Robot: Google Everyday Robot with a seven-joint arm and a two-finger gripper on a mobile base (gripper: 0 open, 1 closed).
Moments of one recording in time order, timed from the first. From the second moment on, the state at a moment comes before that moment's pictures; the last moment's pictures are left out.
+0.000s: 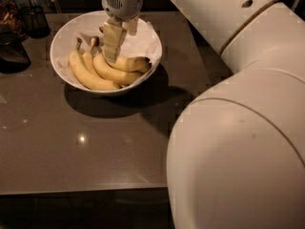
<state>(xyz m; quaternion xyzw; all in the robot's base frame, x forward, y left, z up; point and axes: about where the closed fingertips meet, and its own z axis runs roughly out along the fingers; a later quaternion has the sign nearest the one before) 0.634 0.067 0.951 -0.57 0.82 0.02 0.11</state>
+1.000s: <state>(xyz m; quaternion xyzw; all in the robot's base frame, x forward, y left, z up) 0.656 0.076 0.932 -0.57 0.82 0.00 0.09</state>
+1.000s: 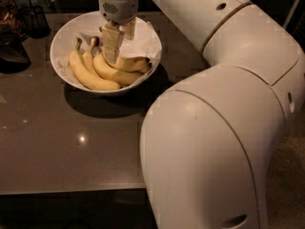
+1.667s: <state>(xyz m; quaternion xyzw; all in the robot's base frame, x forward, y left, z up) 0.669 0.076 0.916 -0.56 0.83 0.01 0.08</state>
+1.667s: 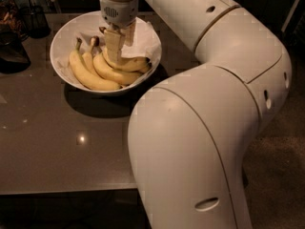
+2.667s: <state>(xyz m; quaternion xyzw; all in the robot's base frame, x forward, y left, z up) 0.677 0.080 0.894 -0.55 0.83 0.02 0.06</state>
